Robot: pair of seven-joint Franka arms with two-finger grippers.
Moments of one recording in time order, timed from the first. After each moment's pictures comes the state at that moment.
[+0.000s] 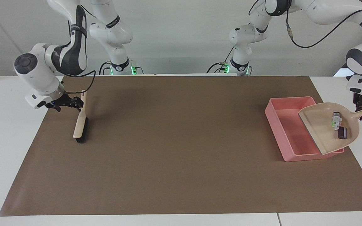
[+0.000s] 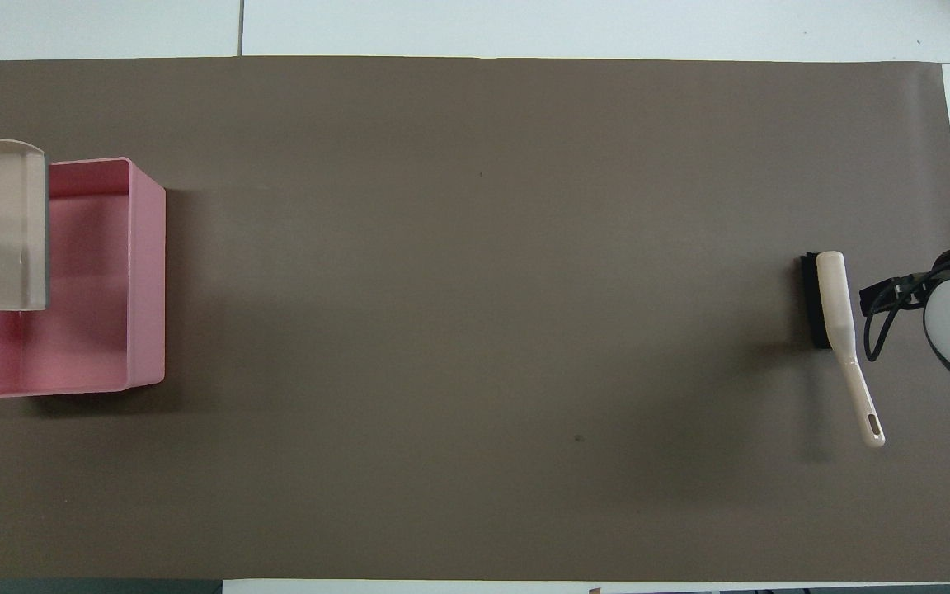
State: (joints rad) left arm 0.18 0.30 0.08 -1.52 0.47 1.93 1.70; right arm -0.20 0.02 0.00 -1.99 -0.12 1.93 -0.20
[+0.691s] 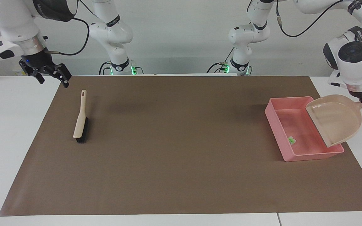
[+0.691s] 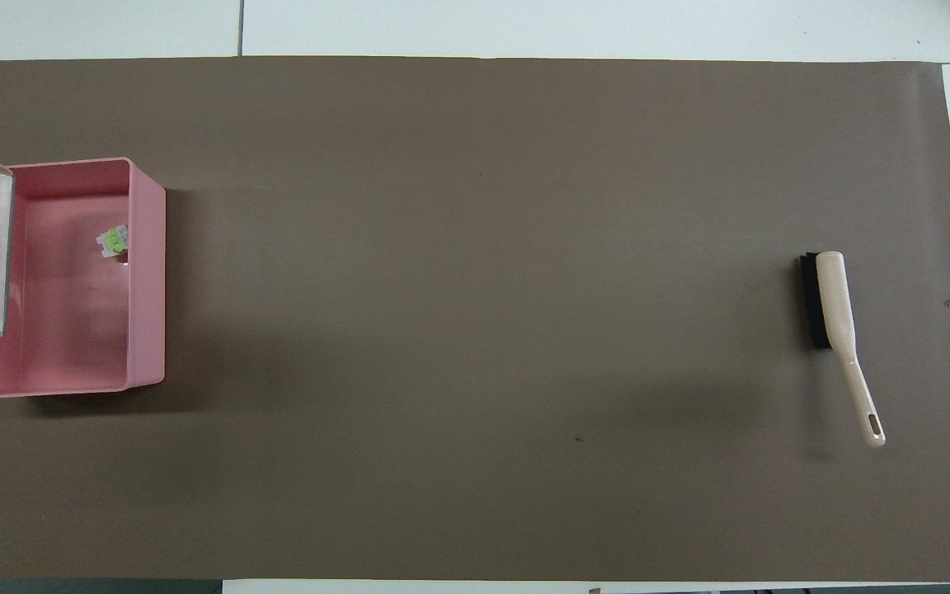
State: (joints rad) left arm 0.09 0.08 0.07 -1.79 0.85 2.01 1.52; right arm -0.19 -0.05 0.06 -1.59 -0.06 1.53 0.07
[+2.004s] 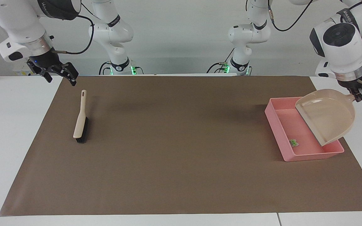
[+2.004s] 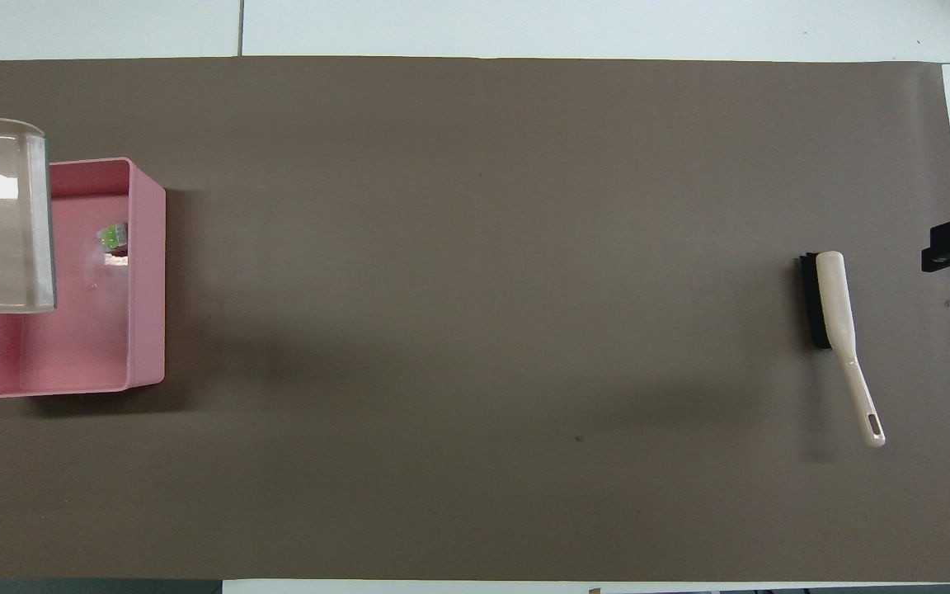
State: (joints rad) left arm -0.05 0.07 0.07 -1.65 0.68 1.83 1.48; right arm -0.02 -0.04 -0.06 -1.60 -0.05 1.50 0.08
